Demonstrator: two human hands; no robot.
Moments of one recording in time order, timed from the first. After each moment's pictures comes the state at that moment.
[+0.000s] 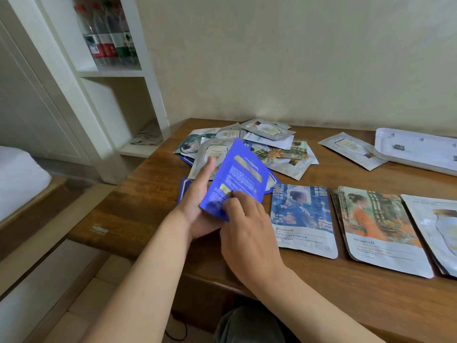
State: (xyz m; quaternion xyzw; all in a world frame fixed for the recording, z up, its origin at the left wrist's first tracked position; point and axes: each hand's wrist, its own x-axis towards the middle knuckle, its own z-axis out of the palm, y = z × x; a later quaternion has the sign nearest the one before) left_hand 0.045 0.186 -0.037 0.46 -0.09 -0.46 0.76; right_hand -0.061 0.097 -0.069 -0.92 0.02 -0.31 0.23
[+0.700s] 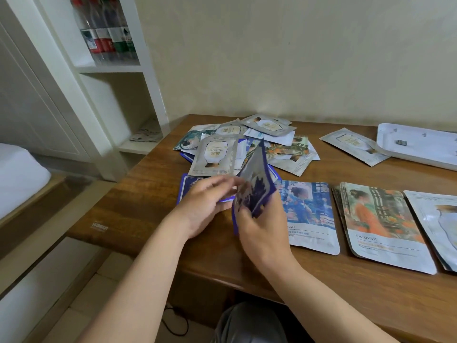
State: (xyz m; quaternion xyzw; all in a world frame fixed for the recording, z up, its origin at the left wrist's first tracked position) left_hand 0.040 0.187 -0.044 0.62 -0.14 -0.28 0.73; right_hand -0.066 0.084 -0.052 -0.75 0.14 -0.24 0.60
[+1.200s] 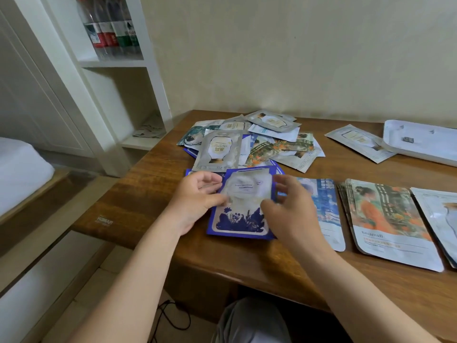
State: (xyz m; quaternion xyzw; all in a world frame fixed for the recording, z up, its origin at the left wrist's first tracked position) left_hand 0.049 0.210 -0.051 0.76 -0.10 -0.14 0.63; right_hand -0.069 0.049 -0.031 -0.79 0.23 -0.12 0.55
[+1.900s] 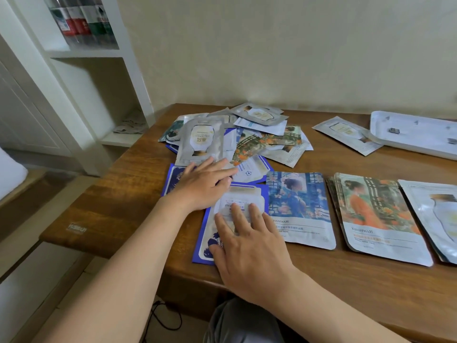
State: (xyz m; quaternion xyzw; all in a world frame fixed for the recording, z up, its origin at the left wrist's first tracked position) left_hand 0.108 0.164 -0.072 0.92 -0.36 -0.08 0.10; right_hand -0.084 0.080 -0.052 -0.99 0.00 0.11 0.06
